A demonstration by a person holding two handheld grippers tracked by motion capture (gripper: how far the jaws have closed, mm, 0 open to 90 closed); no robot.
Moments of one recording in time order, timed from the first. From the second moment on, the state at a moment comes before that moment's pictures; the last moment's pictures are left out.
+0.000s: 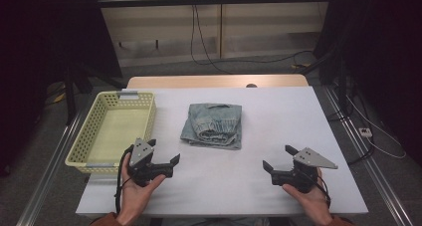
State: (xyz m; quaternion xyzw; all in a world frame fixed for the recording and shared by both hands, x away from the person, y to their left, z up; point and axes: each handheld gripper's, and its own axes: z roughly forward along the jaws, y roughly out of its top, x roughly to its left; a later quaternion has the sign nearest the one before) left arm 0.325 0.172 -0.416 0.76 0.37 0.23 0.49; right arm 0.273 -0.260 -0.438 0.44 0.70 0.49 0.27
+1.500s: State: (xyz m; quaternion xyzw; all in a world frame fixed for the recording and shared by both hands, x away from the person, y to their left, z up) left arm 0.383 0.125 -0.392 0.77 0.37 0.19 0.48; right arm 0.278 -0.263 -0.442 0.46 0.70 0.49 0.26
